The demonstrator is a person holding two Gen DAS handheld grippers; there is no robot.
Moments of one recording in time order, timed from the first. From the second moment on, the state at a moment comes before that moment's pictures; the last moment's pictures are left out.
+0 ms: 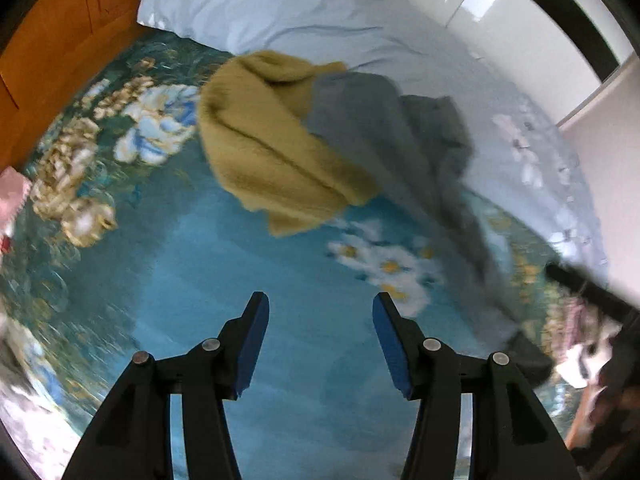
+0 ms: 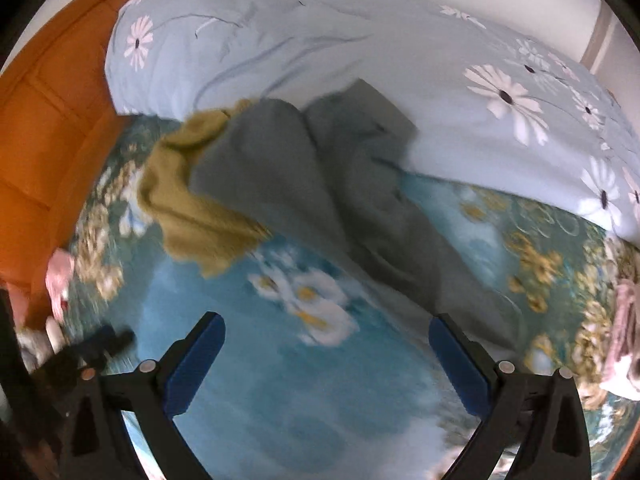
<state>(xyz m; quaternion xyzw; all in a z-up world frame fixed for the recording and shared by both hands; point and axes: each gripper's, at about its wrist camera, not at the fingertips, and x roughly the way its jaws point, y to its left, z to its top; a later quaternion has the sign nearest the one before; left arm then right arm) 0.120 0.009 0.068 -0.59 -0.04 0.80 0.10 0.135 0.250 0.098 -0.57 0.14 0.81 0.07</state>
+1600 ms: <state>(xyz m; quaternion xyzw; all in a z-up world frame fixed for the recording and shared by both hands) 0.074 -0.082 0.032 -0.58 -0.07 0.81 0.10 0.060 0.268 0.142 -0.58 0.19 0.78 0.17</state>
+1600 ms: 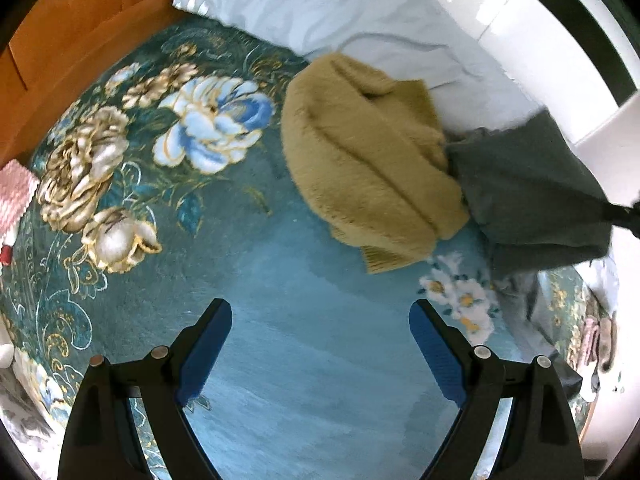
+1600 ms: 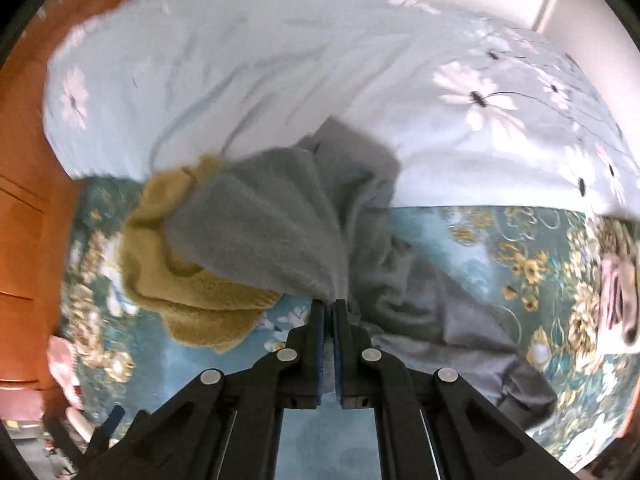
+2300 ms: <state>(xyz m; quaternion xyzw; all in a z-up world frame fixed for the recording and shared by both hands) 0.101 -0.108 0.085 -0.55 -0.11 0.83 0.09 0.171 0.158 0.291 -0.45 0.20 0.87 -0.06</state>
